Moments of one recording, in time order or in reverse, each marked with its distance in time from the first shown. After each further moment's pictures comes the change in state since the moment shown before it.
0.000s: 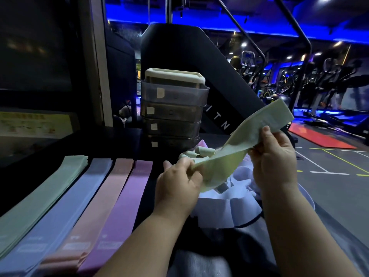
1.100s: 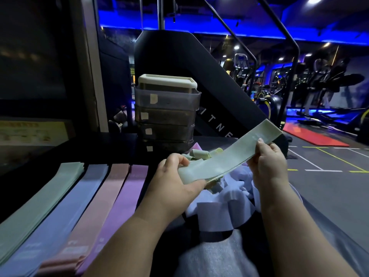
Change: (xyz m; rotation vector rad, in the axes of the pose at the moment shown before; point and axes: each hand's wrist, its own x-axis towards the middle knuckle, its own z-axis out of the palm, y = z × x) left_hand -0.004 0.026 -0.032 -0.067 -0.230 -0.159; right_hand 0.021 0.010 -0.031 -0.077 0.194 0.130
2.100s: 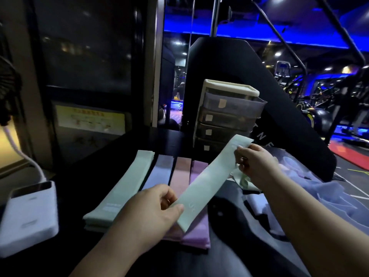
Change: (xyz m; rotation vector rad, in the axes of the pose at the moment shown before) left_hand -0.095 -0.087 -0.155 0.171 0.021 -0.198; right_hand -0.078 0.055 0.131 -0.365 -0.441 0.237
